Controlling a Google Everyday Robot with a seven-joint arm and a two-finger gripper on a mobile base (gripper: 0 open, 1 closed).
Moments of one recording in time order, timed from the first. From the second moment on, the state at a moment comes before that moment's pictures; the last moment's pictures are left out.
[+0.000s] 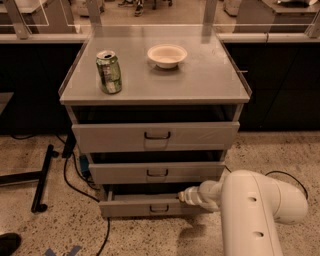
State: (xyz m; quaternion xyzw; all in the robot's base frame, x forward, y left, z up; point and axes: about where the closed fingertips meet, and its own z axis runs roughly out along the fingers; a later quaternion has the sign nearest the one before) arm 0.670 -0.129 0.190 -0.13 0.94 0.18 0.26
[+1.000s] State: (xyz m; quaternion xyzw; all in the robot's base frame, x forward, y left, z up) arm 0.642 -0.141 0.188 -0.27 0.94 0.13 0.18
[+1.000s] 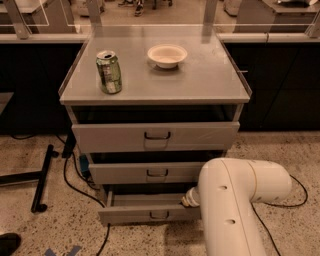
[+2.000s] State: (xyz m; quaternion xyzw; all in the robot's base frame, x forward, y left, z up) arm 0.615 -0.147 0.173 -0.40 0.90 0.09 0.14
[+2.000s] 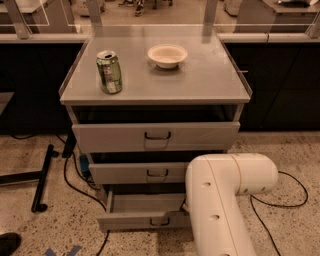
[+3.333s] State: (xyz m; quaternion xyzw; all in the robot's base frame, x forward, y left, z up) arm 0.603 -0.150 0.165 -0.46 0.88 0.08 0.10
